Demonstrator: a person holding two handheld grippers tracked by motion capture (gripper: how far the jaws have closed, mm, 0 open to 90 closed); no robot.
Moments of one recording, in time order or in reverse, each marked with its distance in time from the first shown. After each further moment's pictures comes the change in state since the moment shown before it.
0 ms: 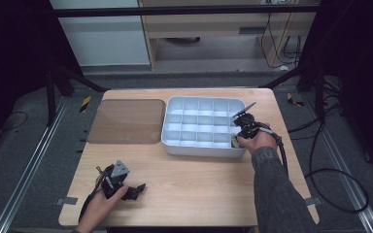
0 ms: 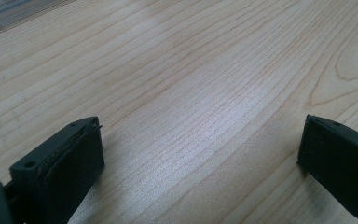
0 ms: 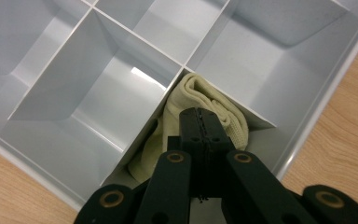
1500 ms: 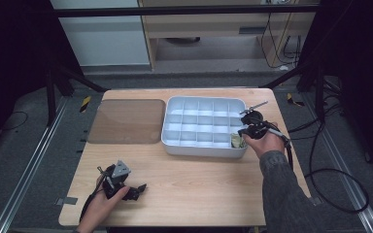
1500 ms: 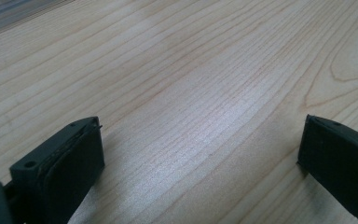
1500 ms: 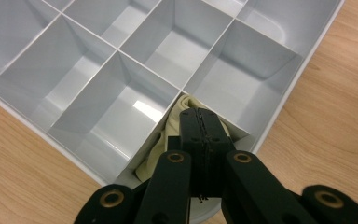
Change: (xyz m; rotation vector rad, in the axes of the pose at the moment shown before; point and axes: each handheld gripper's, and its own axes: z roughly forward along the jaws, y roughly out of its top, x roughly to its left) left arm -0.003 0.001 0.001 -0.002 -0.006 0.002; right arm -0.002 -0.012 -0.032 -0.181 0.007 0.000
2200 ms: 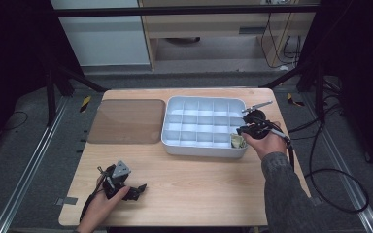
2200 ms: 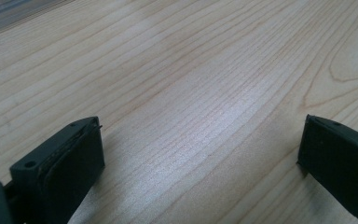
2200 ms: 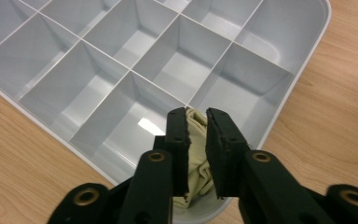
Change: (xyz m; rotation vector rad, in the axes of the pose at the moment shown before) left arm 0.000 0.000 0.000 0.003 -0.001 0.005; right arm 0.003 -0.001 -0.014 -0.080 0.007 0.006
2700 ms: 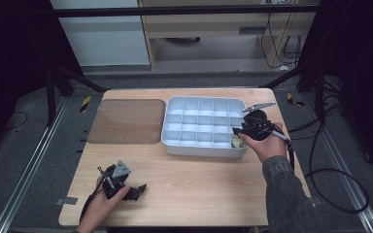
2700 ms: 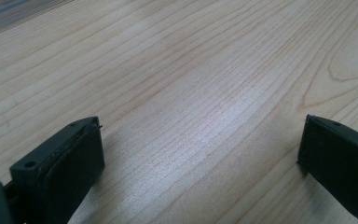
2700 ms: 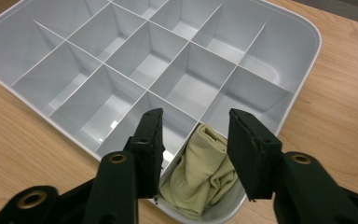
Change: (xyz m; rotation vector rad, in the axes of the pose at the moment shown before) left arm 0.000 0.000 0.000 0.000 -0.001 0.001; right arm 0.011 0.001 -0.017 -0.089 0.002 0.001
